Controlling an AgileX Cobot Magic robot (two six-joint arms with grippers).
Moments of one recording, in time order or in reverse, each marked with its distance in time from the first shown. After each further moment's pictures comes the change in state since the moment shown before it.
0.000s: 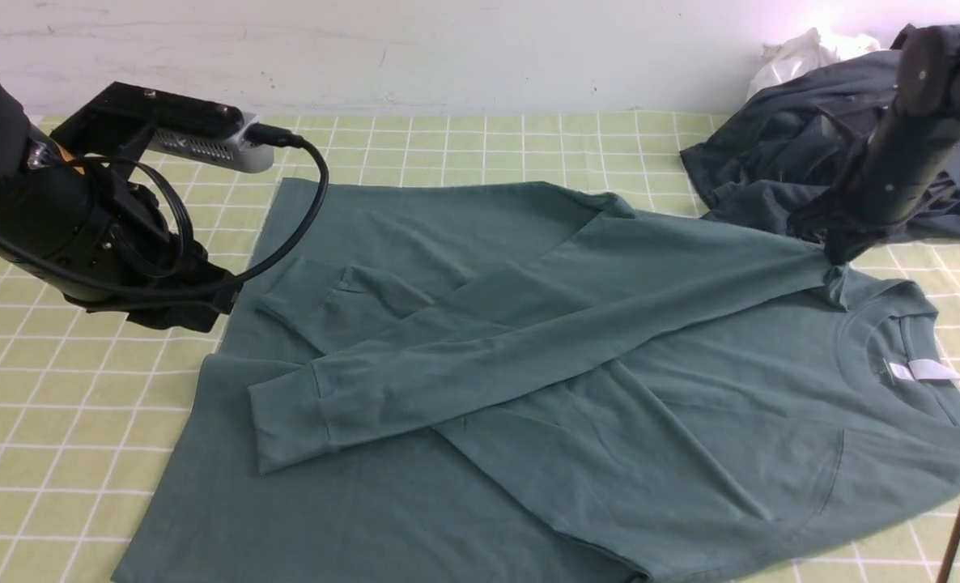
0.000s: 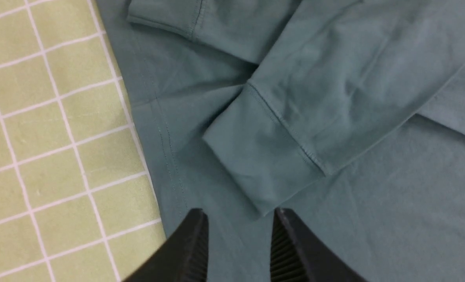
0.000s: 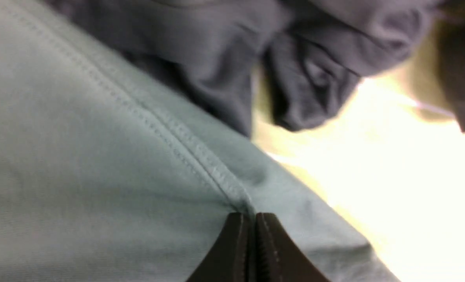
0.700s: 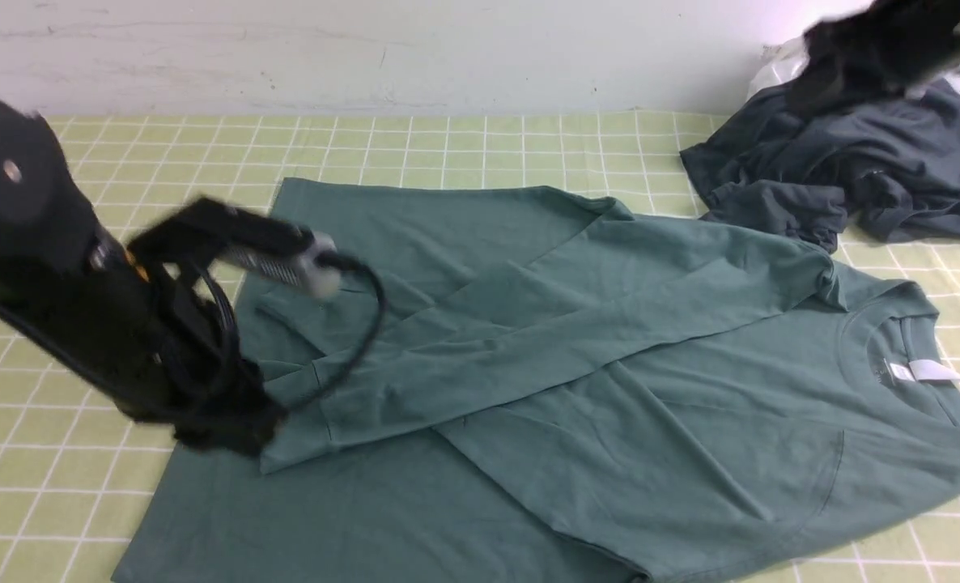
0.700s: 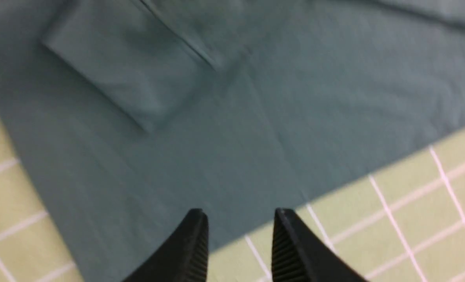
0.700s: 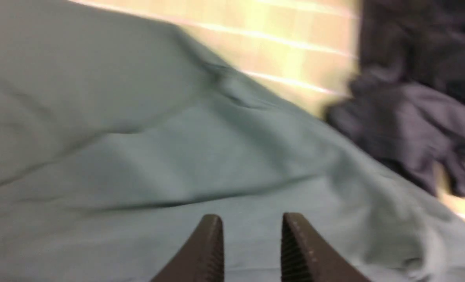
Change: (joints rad) right arm 0.013 -0.479 0.181 0.521 0.044 -0.142; left arm -0.136 -0.026 0.190 -0.061 0.066 0.077
